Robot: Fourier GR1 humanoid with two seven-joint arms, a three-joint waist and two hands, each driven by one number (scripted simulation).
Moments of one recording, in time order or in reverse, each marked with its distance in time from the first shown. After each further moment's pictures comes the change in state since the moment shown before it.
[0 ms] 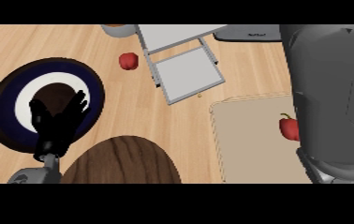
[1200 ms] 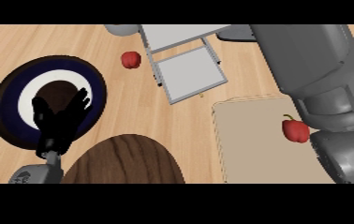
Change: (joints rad) left arm -0.020 -0.018 0.017 0.011 -0.020 -0.030 0.000; right arm -0.192 -0.050 -0.017 0.764 0.152 -0.202 -0.538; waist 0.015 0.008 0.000
